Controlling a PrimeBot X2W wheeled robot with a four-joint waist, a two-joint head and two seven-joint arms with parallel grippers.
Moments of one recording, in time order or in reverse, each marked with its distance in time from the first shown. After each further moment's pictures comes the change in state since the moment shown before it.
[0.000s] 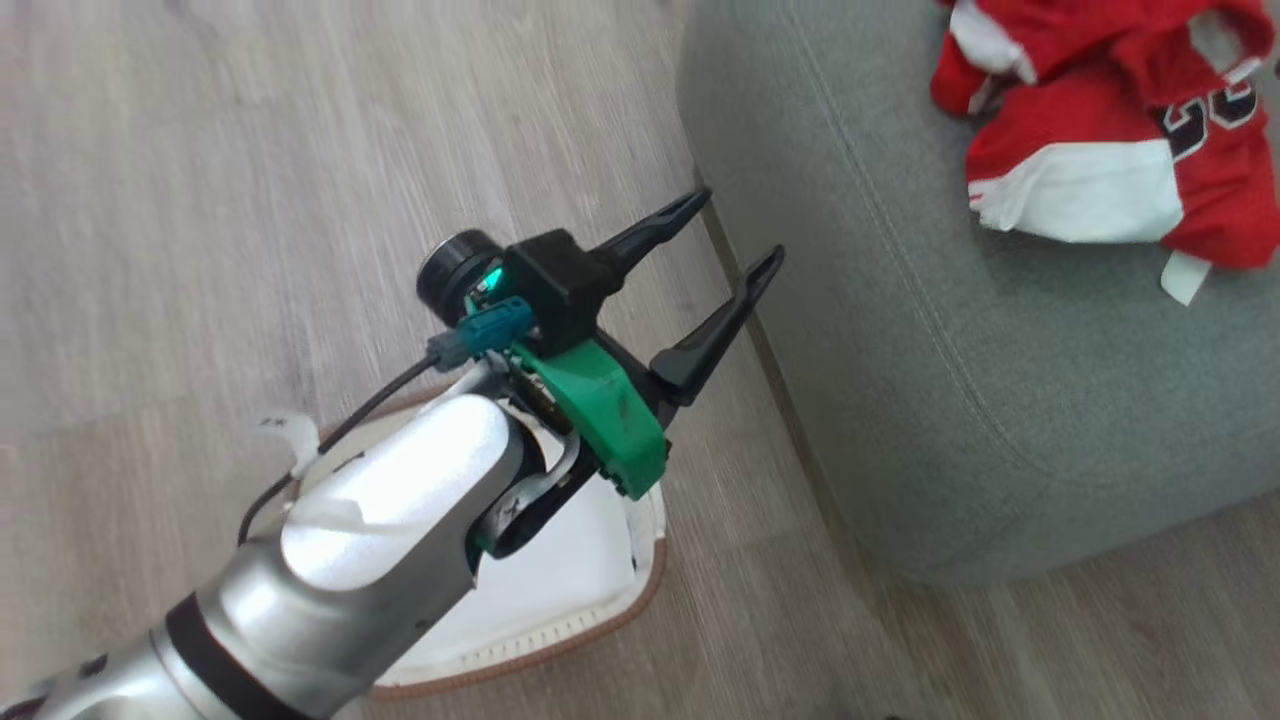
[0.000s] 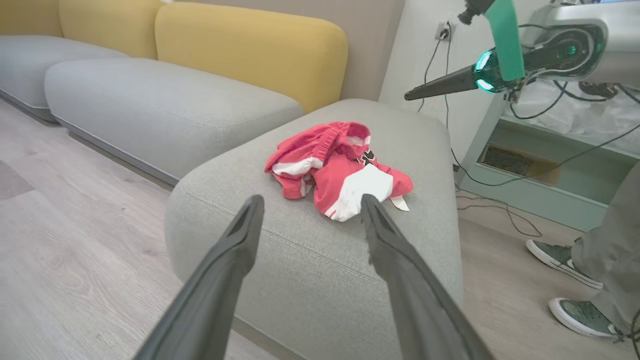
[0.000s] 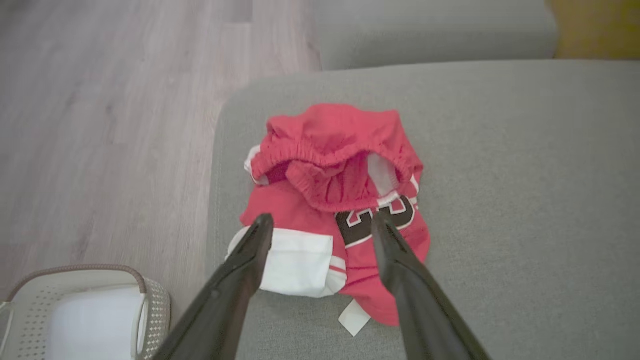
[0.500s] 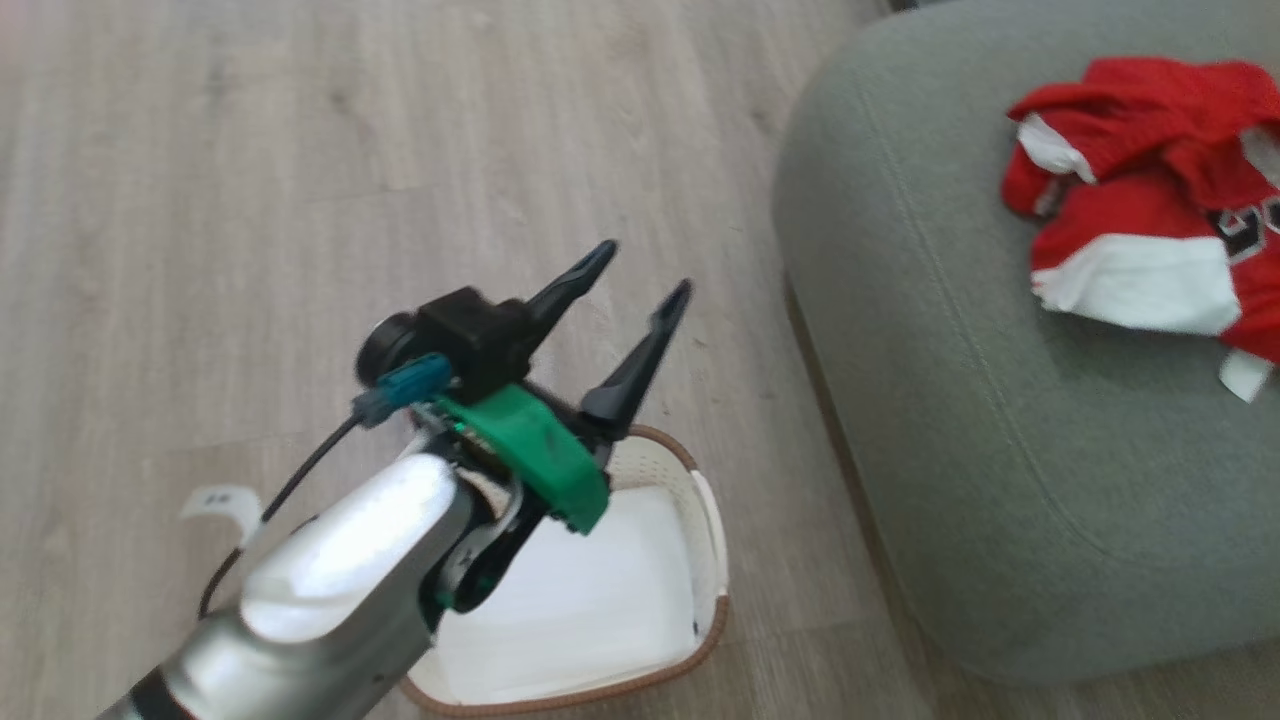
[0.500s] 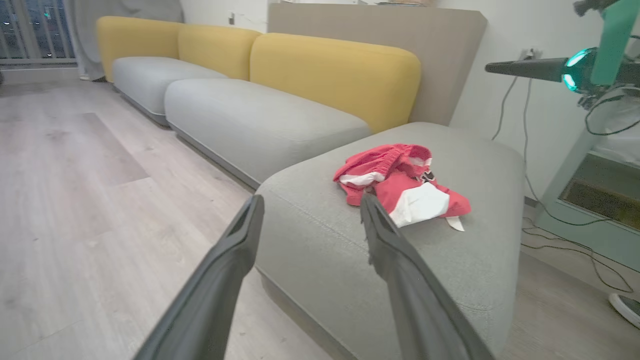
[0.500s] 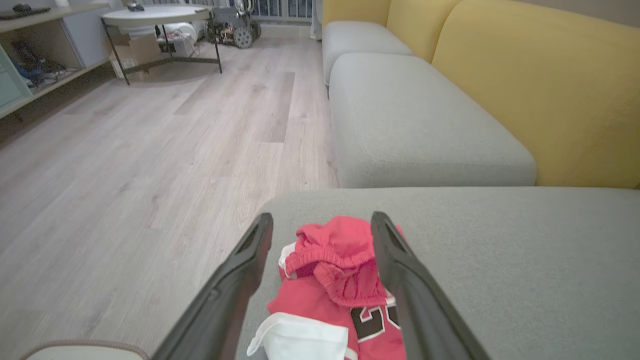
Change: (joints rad) left arm 0.138 0.050 0.054 -0.010 -0.061 0.073 -0.060; right arm 0.193 -0.077 -0.161 -0.088 -0.054 0.000 -0.246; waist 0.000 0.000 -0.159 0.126
